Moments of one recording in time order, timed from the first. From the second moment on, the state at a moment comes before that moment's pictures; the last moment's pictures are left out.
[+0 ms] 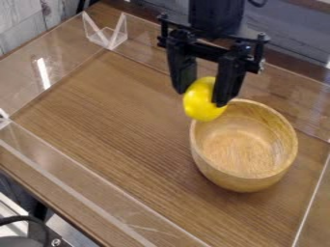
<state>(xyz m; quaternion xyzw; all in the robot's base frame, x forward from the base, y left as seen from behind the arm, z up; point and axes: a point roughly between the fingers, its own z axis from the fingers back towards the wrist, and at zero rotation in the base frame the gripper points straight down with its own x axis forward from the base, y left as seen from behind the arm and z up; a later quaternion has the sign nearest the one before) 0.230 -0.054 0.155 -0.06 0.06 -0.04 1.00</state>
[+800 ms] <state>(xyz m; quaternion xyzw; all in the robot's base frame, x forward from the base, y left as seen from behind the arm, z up) 0.235 -0.066 0.161 -0.07 0.04 -0.04 1.00</state>
